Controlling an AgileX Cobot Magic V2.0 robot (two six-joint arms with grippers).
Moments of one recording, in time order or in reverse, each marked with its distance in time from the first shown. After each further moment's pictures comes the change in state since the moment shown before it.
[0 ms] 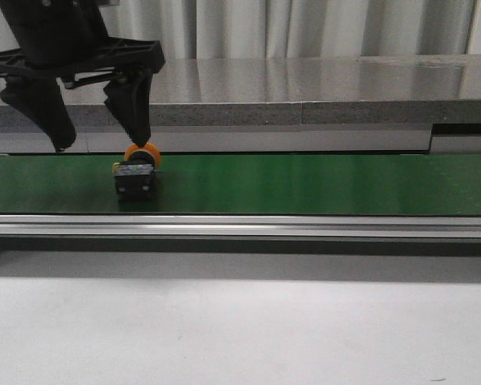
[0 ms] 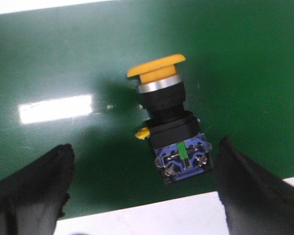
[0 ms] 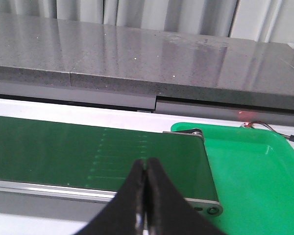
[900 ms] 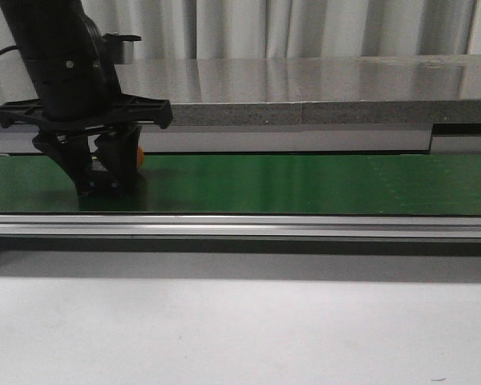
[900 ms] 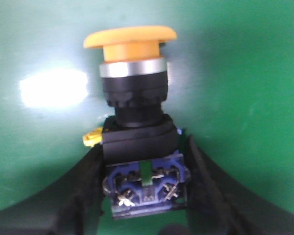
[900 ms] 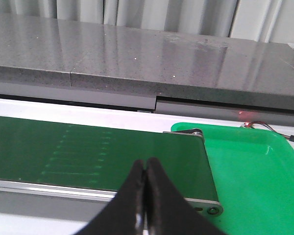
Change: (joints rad) left arm 0.004 0.112 -0.002 0.003 -0.012 -0.006; right arm 0.000 0.000 0.000 0.000 0.000 0.000
